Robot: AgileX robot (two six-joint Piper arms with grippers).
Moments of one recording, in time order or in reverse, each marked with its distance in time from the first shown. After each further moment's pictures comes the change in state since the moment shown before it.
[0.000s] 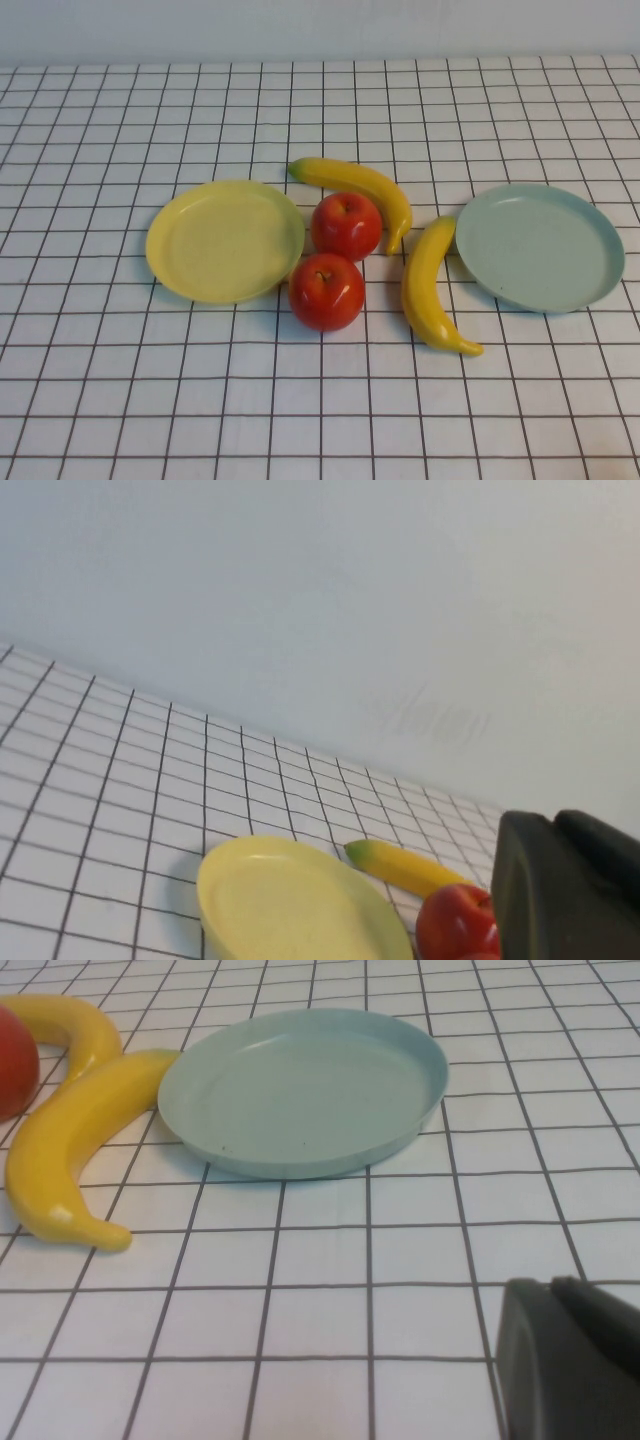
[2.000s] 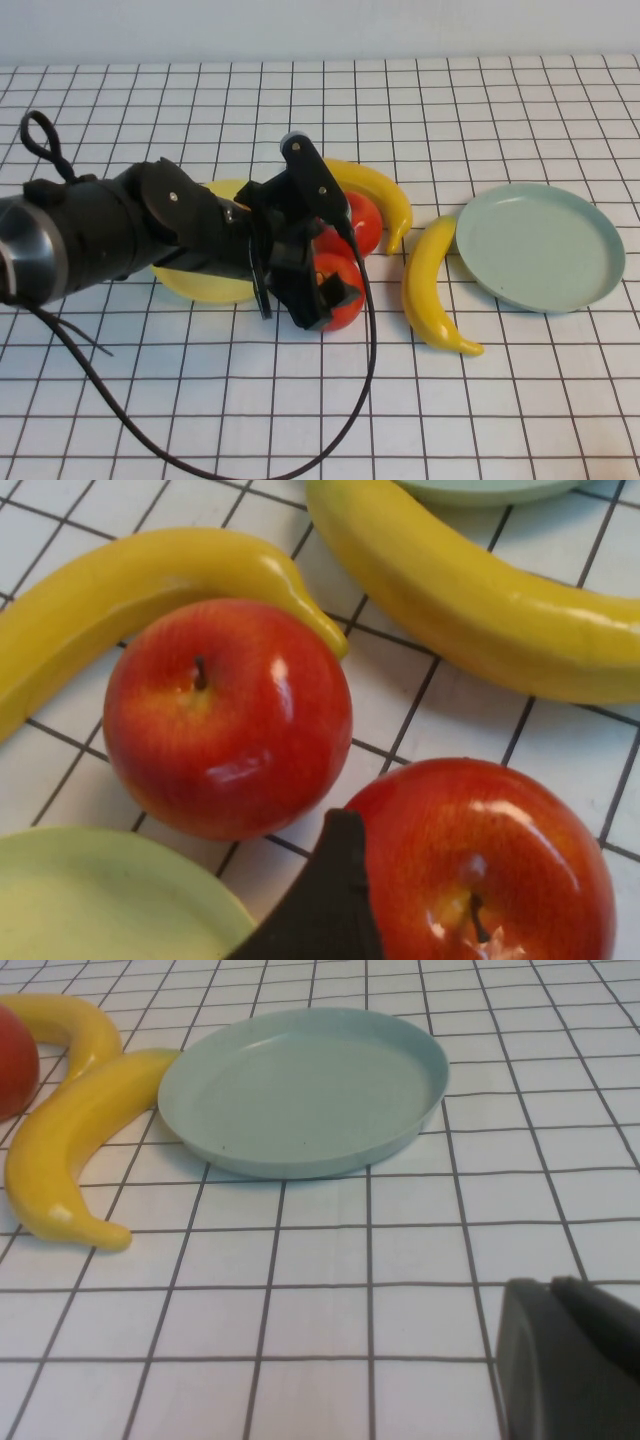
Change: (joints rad) right arm 0.000 0.000 0.000 0.000 0.000 0.000; left arm -0.448 1.650 -0.840 -0.315 0.128 1.319
